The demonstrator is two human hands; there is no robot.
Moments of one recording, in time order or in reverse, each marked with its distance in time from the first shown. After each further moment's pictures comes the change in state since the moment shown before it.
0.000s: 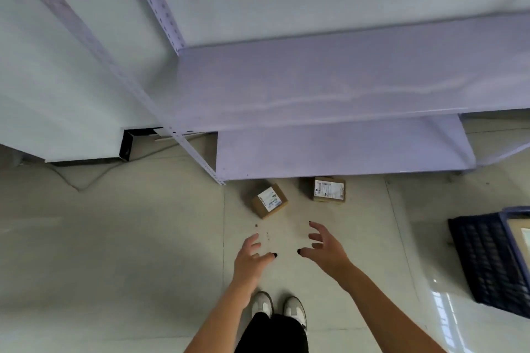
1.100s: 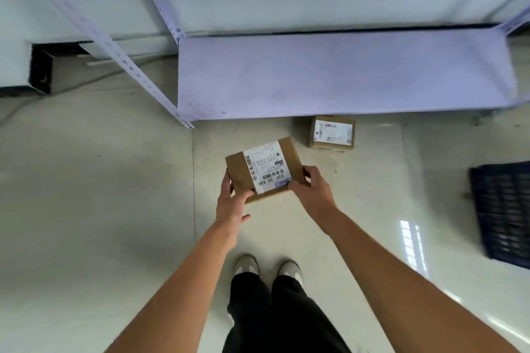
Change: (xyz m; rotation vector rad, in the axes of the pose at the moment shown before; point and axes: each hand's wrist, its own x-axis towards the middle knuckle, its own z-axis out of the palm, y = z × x) left_hand 0.197 -0.082 0.026 -0.206 0.033 -0.049; right_hand 0.188 0.083 0.060 0.006 0.239 -0.039
